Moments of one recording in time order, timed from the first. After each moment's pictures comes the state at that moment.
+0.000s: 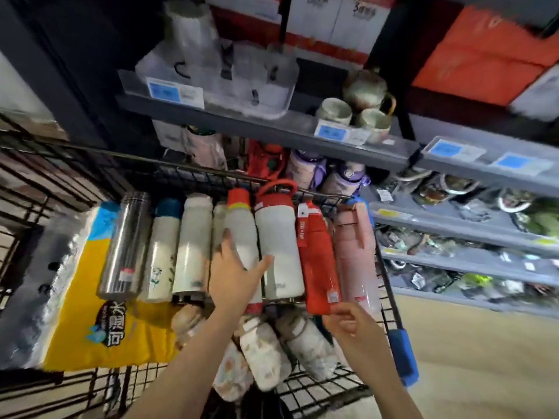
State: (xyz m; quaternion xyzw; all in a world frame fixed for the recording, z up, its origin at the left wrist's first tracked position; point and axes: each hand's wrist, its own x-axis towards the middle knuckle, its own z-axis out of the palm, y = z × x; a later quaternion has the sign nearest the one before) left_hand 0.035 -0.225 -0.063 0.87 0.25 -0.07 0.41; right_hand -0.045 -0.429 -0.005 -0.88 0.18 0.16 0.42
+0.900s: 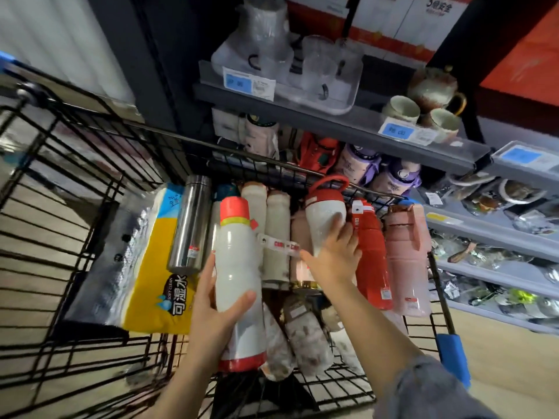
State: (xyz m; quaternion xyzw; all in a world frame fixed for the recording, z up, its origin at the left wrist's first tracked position) left_hand -0.079 -0.118 -0.035 0.64 0.24 -0.02 0.73; right_hand 0.059 -0.297 -0.056 -0.99 0.07 0.08 0.07
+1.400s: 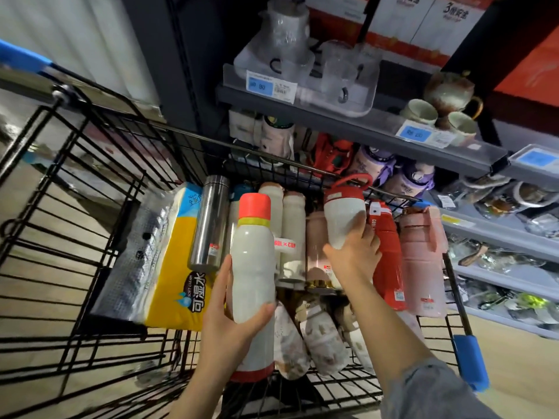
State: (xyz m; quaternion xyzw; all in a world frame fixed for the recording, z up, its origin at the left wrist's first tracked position) left_hand -0.100 -0.106 -0.029 0.70 0.20 0.04 0.69; right_hand 0.063 -0.291 -0.053 -0.98 0.14 0.04 0.14
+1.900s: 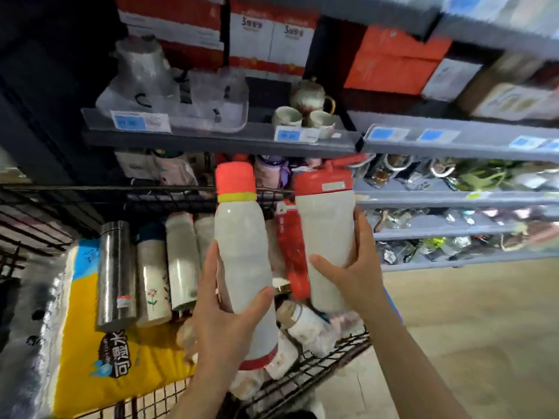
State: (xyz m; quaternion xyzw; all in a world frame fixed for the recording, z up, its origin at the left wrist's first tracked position) left_hand -0.065 -0.196 0.029 0.70 0.04 0.07 0.71; right_hand -0.032 -0.396 0.050 -0.84 0.13 -0.08 0.51
